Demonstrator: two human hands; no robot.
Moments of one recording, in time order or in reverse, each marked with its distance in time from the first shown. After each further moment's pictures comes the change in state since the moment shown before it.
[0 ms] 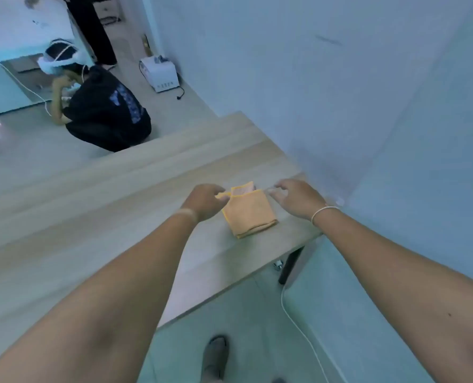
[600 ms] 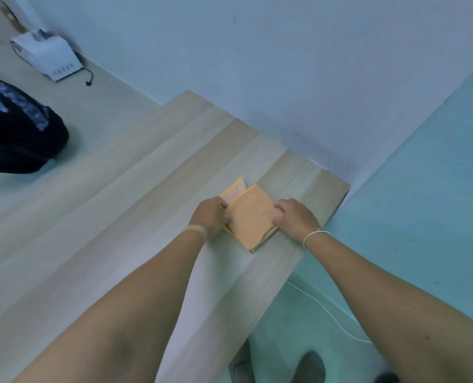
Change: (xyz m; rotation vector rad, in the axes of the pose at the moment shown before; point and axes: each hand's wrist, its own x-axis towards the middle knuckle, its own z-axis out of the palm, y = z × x) left_hand 0.110 -0.052 0.045 0.099 -0.352 0.109; right_hand 0.038 0.008 0.096 0.055 0.017 0.493
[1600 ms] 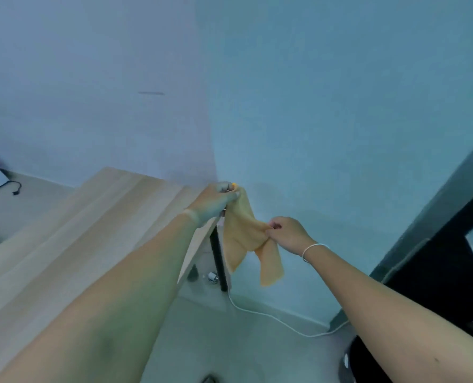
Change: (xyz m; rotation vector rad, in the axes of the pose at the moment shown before) left_hand -0.199 0.228 0.053 -0.433 -0.309 0.480; right_hand -0.252 0.152 -0.081 0.491 0.349 0.042
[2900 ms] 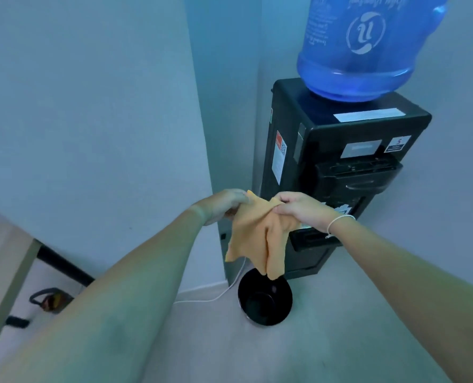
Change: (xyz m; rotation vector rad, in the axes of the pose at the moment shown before) left_hand -0.010 0.074 0.403 0.240 -0.809 -0.020; right_hand -0.231 0.230 -0.254 0.291 0.213 0.312
